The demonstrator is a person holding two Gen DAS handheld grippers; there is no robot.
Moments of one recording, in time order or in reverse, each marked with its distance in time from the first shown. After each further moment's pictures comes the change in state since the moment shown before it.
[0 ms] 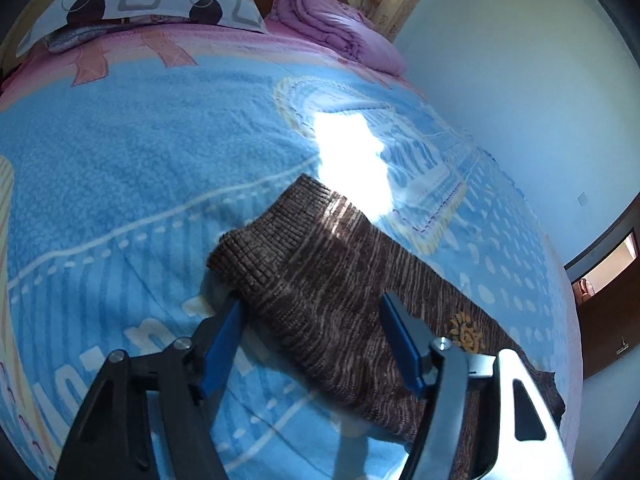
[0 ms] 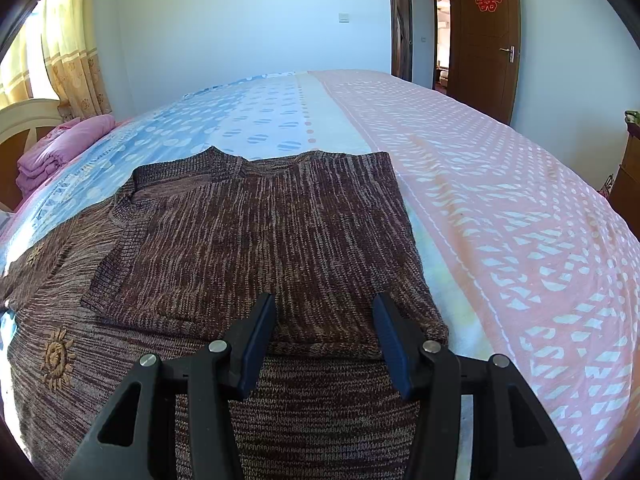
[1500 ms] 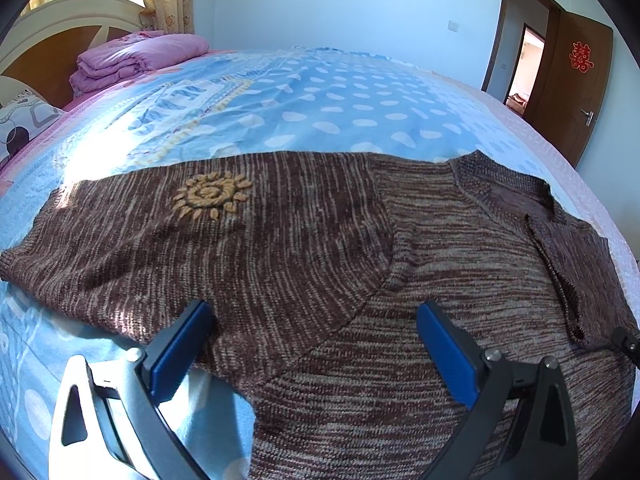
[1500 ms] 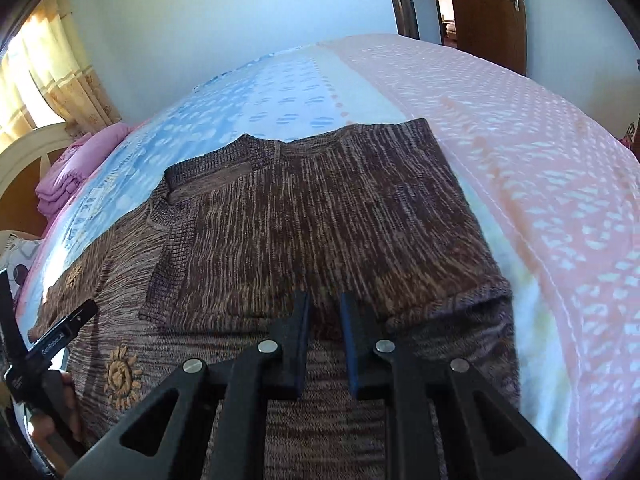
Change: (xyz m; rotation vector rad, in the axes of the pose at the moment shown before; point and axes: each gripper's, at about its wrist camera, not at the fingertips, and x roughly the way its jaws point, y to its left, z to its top) left arm 0.007 -0.152 -0.131 0.695 0.088 -0.151; right arm -0.008 0.007 0.008 0.147 0.121 0.130
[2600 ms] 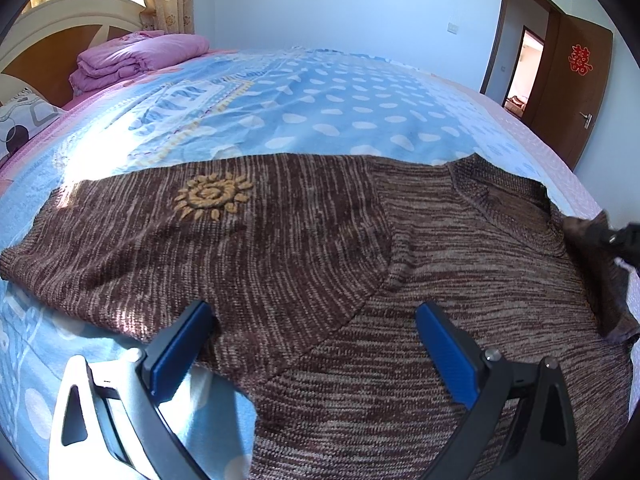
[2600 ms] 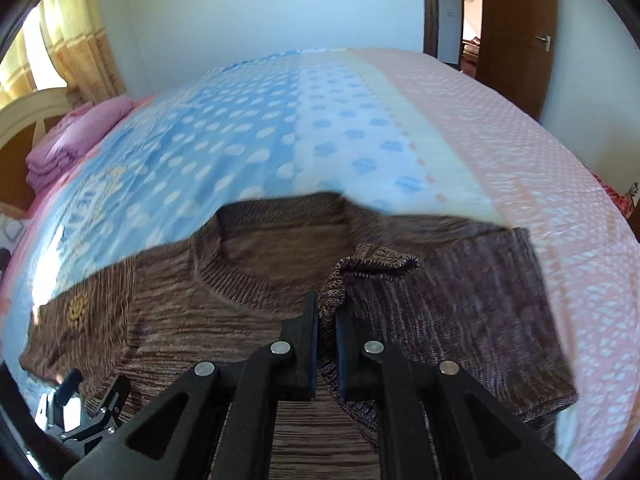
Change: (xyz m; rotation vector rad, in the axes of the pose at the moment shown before) left arm -0.005 -0.001 -0.002 -0.018 -0.015 -0.023; right arm 0.053 0.143 0.063 -0.185 0.034 -0.089
